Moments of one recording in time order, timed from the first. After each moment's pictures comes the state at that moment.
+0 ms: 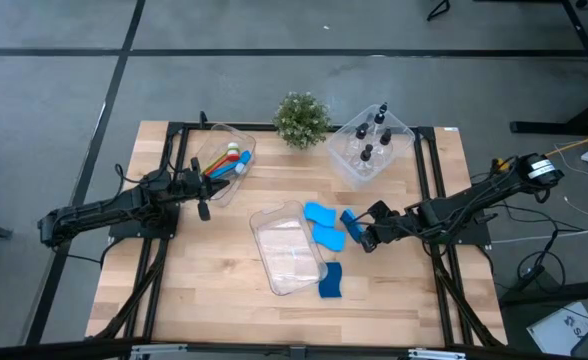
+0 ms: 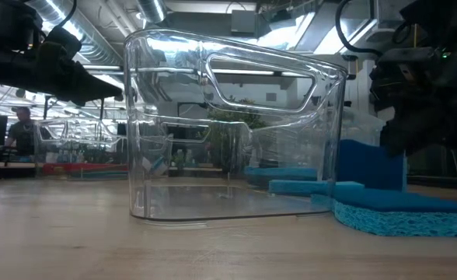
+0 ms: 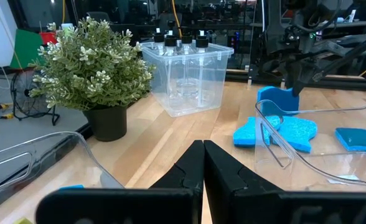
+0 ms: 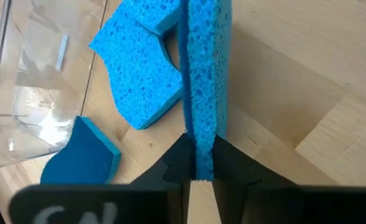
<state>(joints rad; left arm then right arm) 0.35 0.12 0.01 0.03 0.02 0.01 0.32 1.10 0.46 -0.30 0.24 1.25</state>
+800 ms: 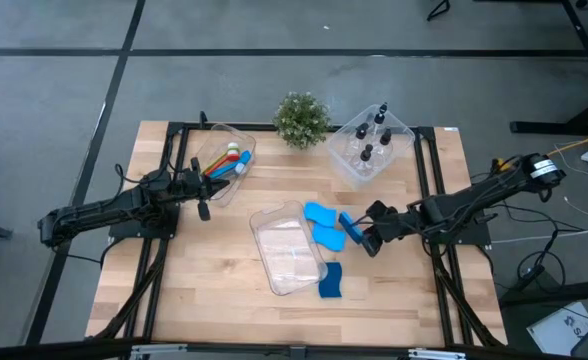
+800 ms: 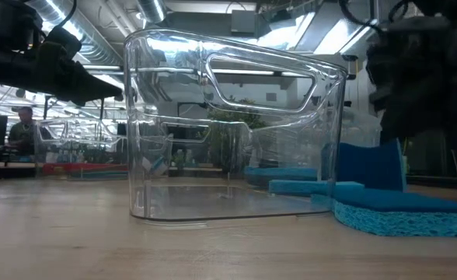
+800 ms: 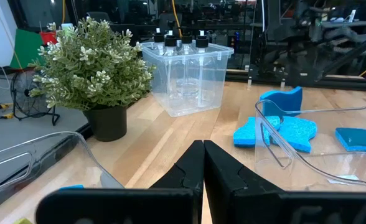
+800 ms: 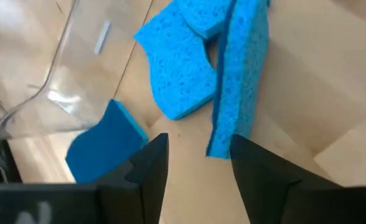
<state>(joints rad) 0.35 0.12 0.01 0.03 0.02 0.01 0.32 1.06 0.54 -0.39 0.20 1.09</state>
